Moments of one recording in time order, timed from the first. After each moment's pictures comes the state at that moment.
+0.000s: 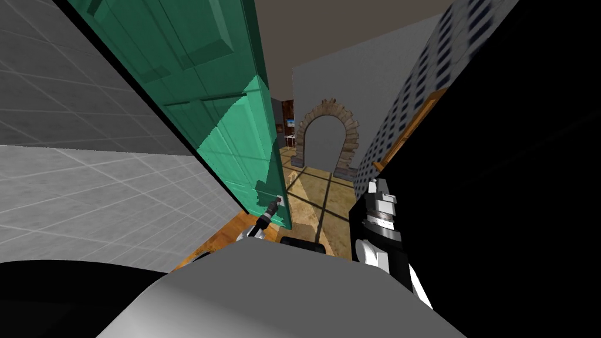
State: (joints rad) arm -0.01 0.30 -0.24 -0.75 0.06 -0.87 0.26
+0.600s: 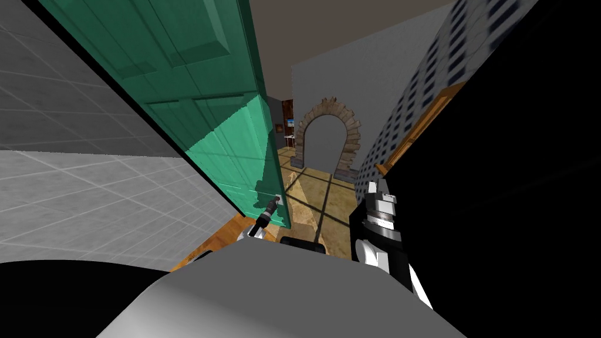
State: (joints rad) arm -0.04 0.27 -0.18 -0.71 0.08 -0.86 0.22
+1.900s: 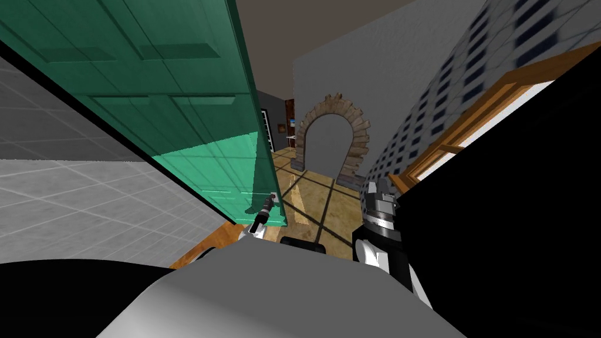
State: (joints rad) arm -0.09 0.22 -0.01 -0.63 0.14 -0.83 0.13
